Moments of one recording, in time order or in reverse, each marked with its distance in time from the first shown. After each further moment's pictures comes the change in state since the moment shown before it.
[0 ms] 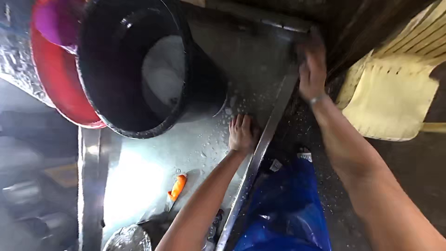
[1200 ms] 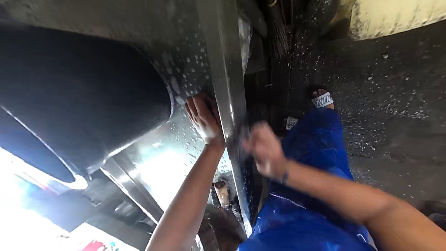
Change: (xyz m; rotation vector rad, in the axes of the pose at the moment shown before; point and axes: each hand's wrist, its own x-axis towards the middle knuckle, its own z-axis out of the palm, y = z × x) left_hand 0.007 -0.003 0.019 0.184 0.168 0.098; right_hand -0.242 -0.186 0.038 0.397 0.132 0.415
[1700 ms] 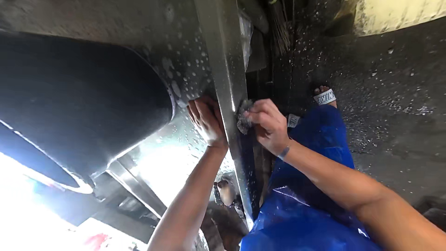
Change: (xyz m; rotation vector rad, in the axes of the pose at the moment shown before) left_hand -0.004 -0.002 0.001 -0.020 -0.013 -0.003; right_hand 0.033 0.017 -0.009 -0.019 -0.011 -0.033
